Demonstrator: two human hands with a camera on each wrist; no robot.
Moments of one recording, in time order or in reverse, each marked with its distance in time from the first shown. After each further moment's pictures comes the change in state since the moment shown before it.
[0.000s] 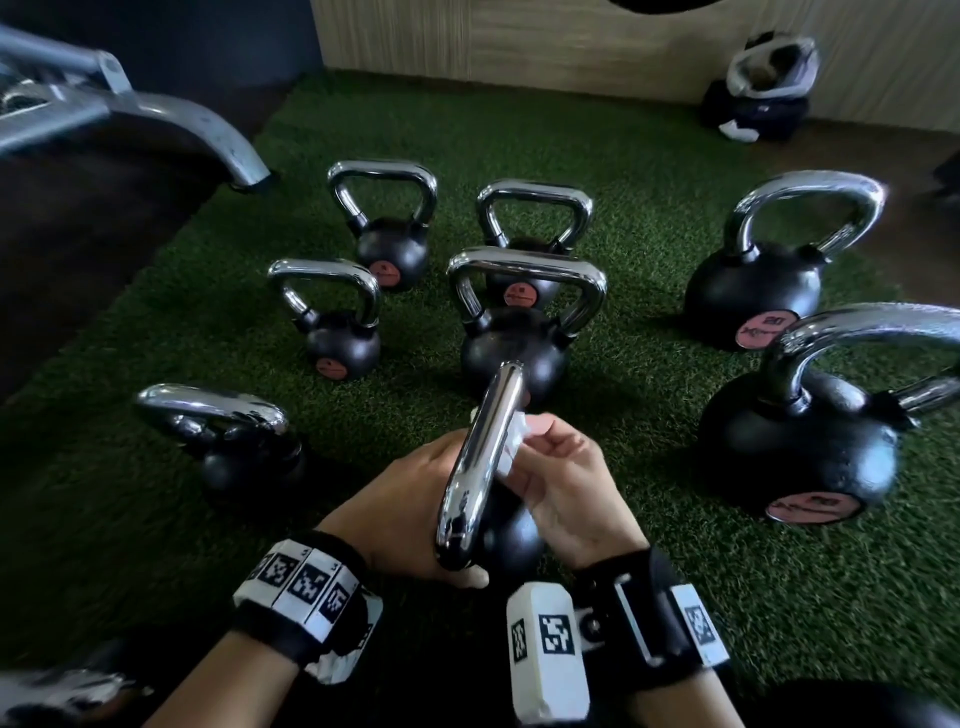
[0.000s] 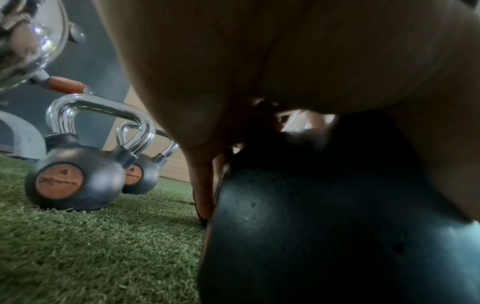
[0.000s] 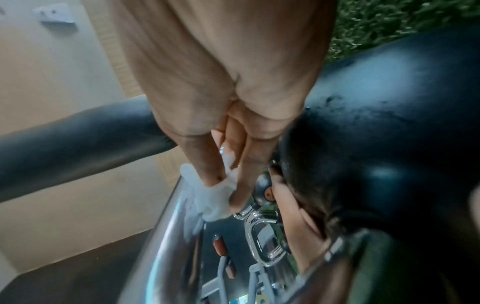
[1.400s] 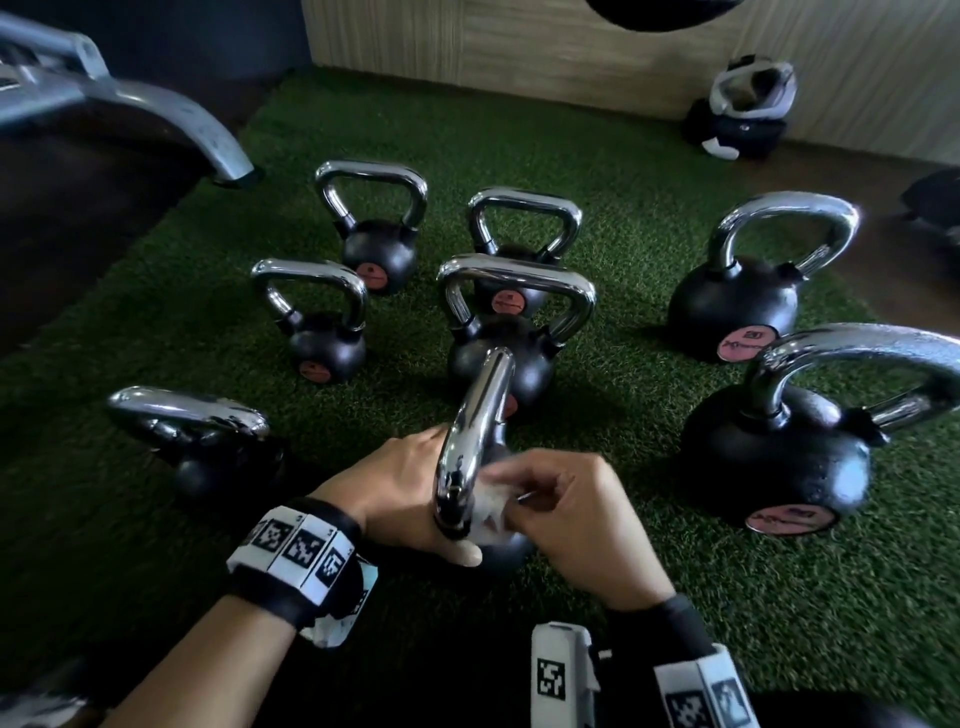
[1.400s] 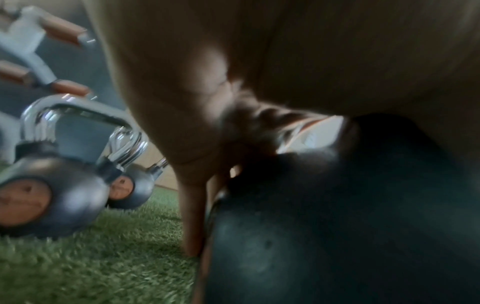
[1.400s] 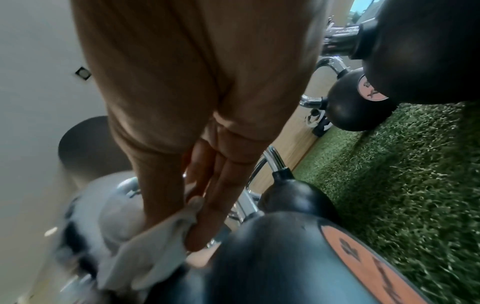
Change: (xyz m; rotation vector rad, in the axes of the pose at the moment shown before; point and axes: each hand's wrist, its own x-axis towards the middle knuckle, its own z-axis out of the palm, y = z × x) left_hand 0.029 0.008 -0.020 0.162 -0.175 -0.314; right_hand -0.027 -0.025 -0.012 -1.140 -0.078 -0.309
